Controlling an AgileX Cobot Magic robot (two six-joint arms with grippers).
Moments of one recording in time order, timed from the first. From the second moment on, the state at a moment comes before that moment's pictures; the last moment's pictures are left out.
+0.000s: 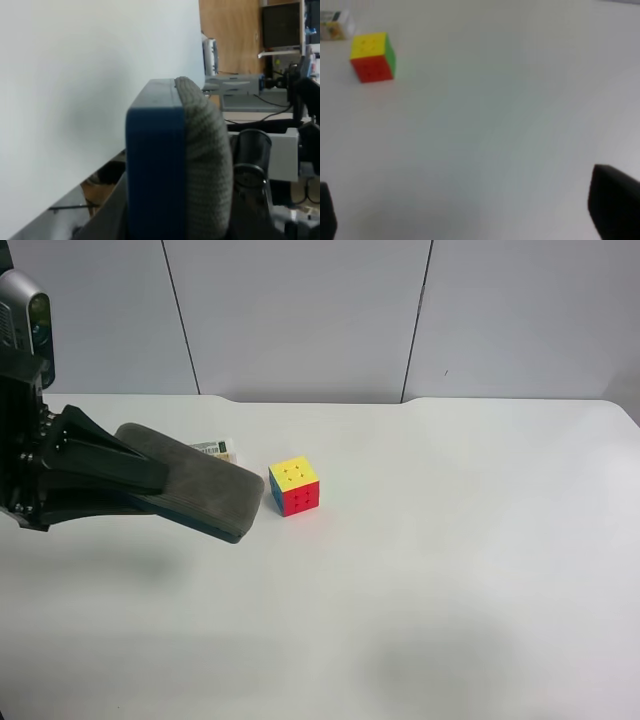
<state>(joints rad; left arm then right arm) 0.01 1.23 -0.61 -1.24 1.15 0.68 0.31 0.01 -0.51 0.01 1.06 0.02</state>
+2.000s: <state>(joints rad) 0.01 1.73 -0.71 -1.15 0.65 1.03 0.25 0.00 -0.51 0.01 1.06 0.02</state>
